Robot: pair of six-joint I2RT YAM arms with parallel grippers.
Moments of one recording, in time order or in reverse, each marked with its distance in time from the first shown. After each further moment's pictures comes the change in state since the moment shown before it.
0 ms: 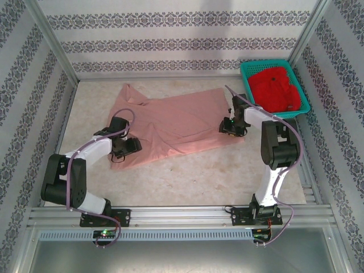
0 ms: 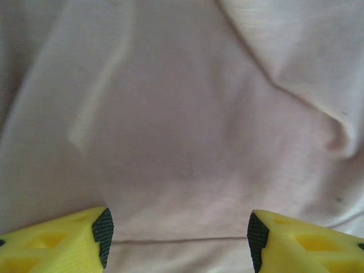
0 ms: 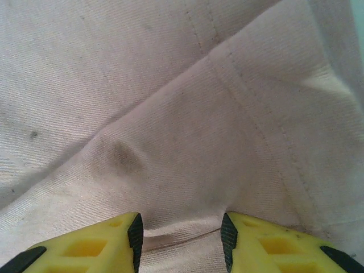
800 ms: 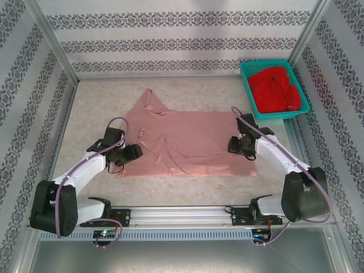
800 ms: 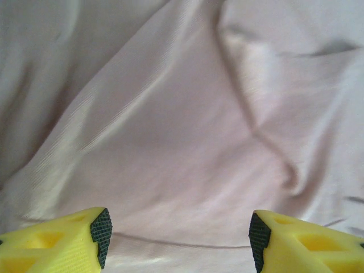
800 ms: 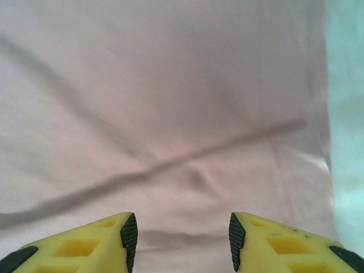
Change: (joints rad) left arm -0.026 -0.253 -0.152 0.048 0.117 -0.083; right arm 0.133 -0.599 -0.394 -0.084 0.238 0.085
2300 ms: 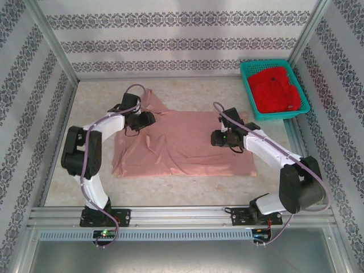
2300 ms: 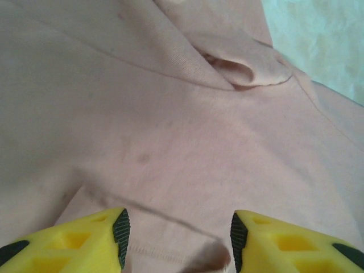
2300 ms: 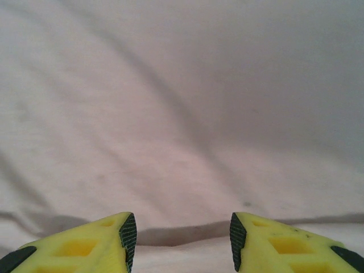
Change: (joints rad) left arm -0.019 0.578 0.552 0.109 0.019 0.019; right arm 0.187 0.091 0.077 0.142 -0.061 -0.021
